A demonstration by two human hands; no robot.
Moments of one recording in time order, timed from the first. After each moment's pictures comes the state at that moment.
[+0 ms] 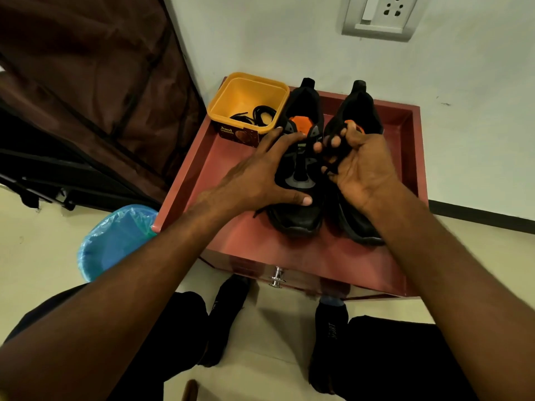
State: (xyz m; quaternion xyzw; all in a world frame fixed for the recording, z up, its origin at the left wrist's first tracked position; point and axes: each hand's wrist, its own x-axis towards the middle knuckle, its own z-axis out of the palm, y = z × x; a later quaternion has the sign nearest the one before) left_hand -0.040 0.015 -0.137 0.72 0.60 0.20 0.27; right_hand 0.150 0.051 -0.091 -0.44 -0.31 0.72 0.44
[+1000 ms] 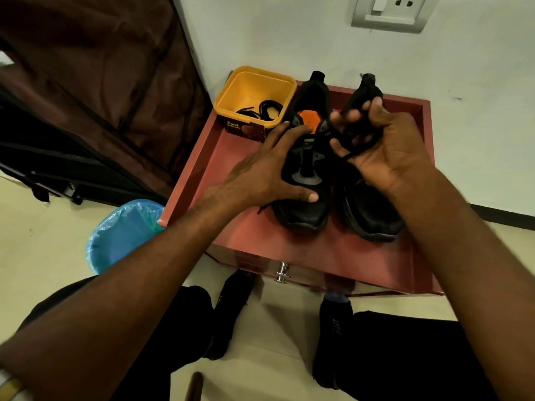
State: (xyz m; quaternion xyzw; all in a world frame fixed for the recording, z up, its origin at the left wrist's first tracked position) left_hand -0.040 0.014 -0.138 0.72 0.61 0.19 0.26; right_hand 0.162 0.067 -0.078 -0.41 -0.27 0.74 0.47
